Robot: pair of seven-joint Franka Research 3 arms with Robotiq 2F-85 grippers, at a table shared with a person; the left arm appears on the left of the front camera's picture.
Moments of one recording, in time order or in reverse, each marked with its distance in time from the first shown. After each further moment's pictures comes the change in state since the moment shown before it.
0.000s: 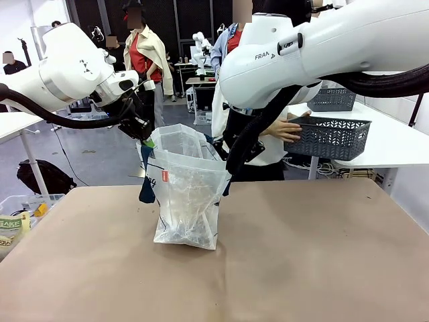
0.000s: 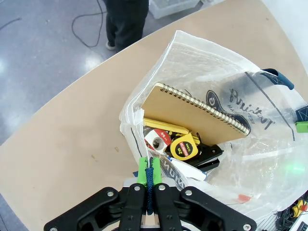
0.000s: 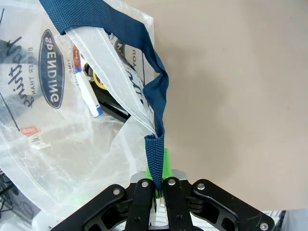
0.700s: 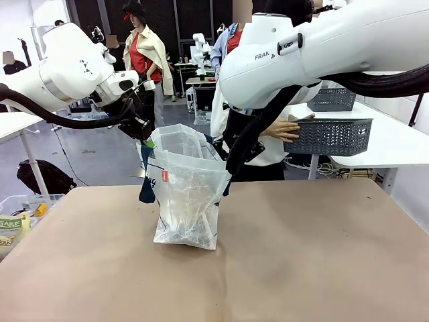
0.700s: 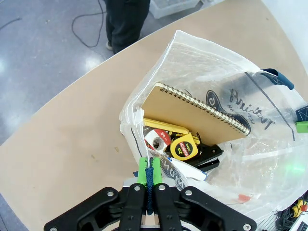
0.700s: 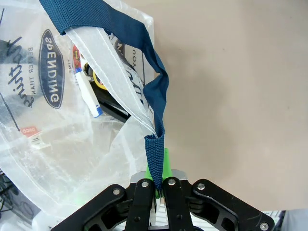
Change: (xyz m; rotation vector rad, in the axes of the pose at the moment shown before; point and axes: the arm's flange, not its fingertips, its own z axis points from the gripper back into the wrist) left arm 0.000 0.000 0.000 0.000 0.000 0.000; right arm 0.000 0.000 0.000 0.000 0.000 0.000
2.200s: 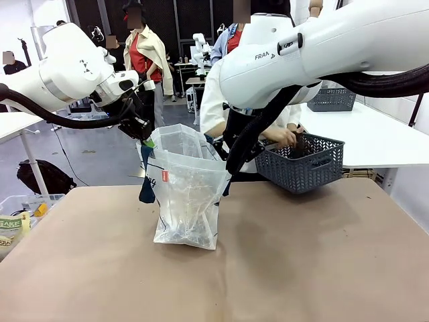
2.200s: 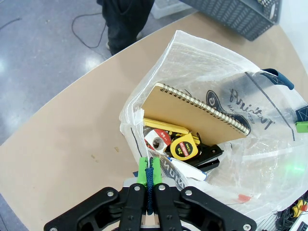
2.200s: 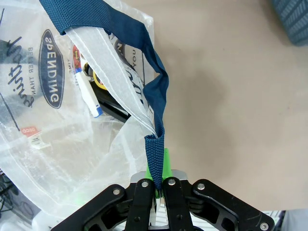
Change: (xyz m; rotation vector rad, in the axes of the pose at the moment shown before) left arm 0.000 0.000 0.000 0.000 0.000 0.000; right arm 0.000 0.000 0.000 0.000 0.000 0.000
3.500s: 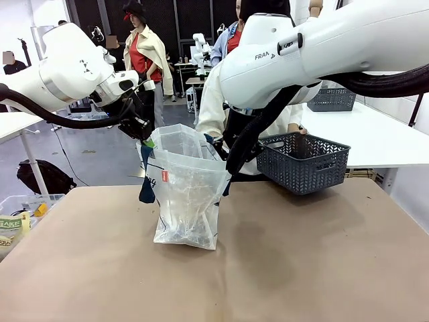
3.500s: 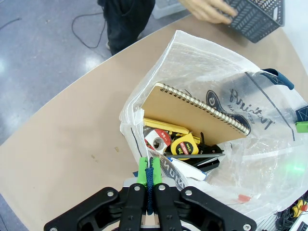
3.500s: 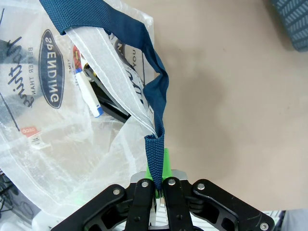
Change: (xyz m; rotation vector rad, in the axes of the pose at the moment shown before) left arm 0.000 0.000 0.000 0.000 0.000 0.000; right arm 0.000 0.000 0.000 0.000 0.000 0.000
